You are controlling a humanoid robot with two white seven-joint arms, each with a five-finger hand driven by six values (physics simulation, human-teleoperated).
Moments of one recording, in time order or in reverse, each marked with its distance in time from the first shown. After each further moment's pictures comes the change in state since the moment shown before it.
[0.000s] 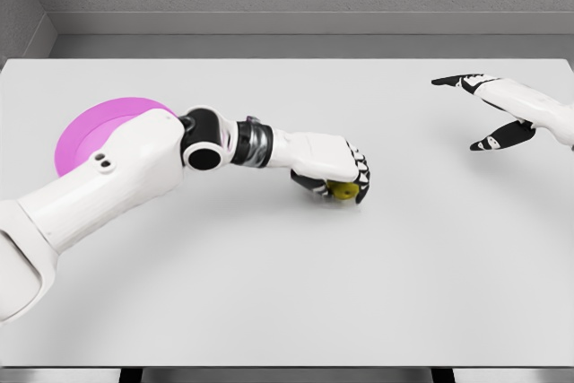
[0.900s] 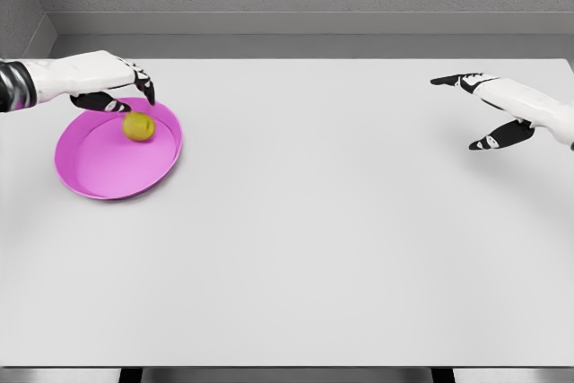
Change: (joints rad) left arm 0.044 0.518 0.257 0.103 0.112 0.000 0.006; right arm -0.002 0.002 0.004 -0.001 0.001 0.000 0.000
